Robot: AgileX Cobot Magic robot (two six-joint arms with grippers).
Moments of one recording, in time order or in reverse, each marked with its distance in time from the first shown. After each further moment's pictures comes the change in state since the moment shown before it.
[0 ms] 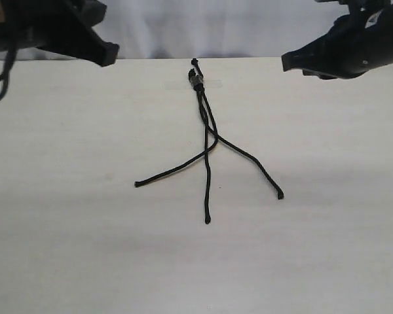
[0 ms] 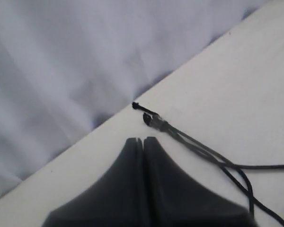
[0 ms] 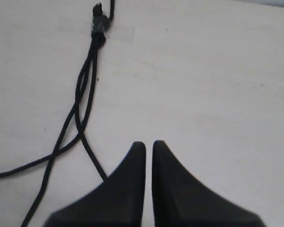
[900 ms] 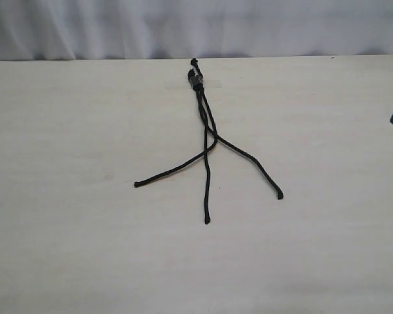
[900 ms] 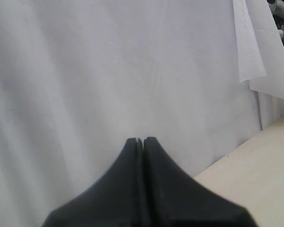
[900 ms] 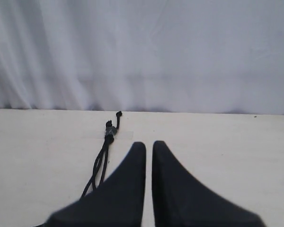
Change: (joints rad) left arm 0.021 -0.601 0.406 0.003 -0.335 -0.004; right arm 0.000 -0.804 0.665 0.021 -0.468 0.057
